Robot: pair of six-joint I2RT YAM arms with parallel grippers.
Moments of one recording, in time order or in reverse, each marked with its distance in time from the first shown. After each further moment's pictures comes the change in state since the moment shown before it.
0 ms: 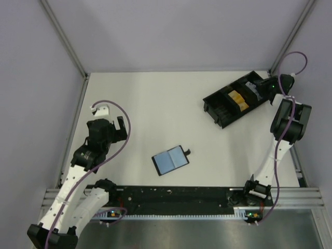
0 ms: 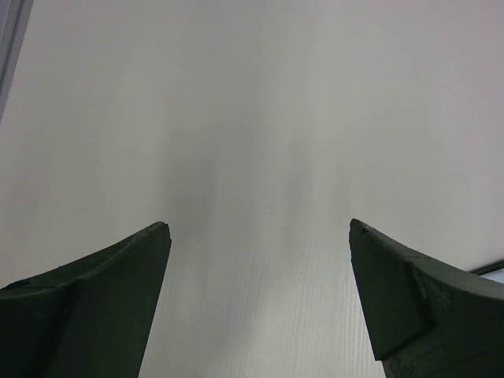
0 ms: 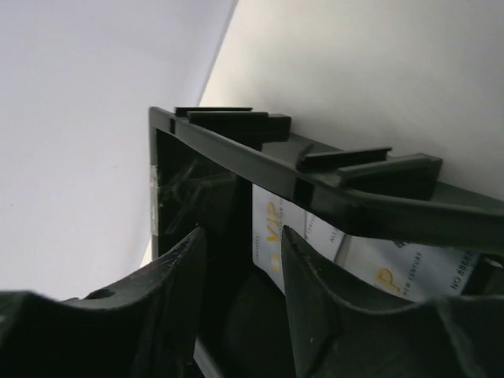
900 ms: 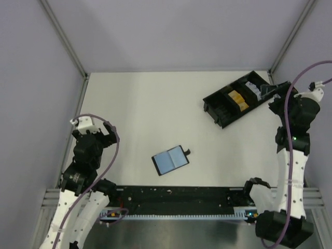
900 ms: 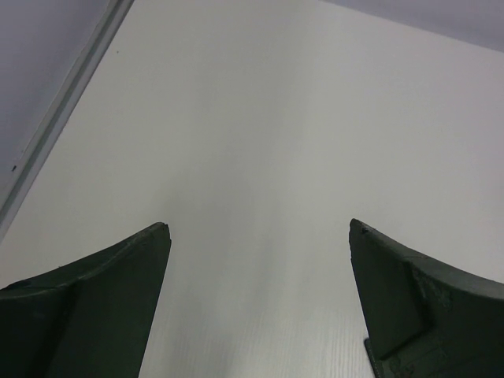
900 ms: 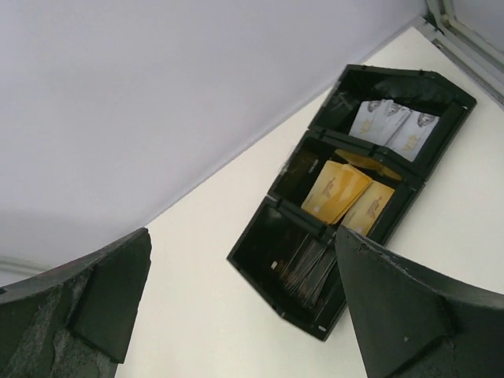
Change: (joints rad) left arm 0.018 -0.253 -0.029 0.000 -0.064 -0.015; right arm 0.034 -1.281 -0.597 -0.365 0.153 -0.298
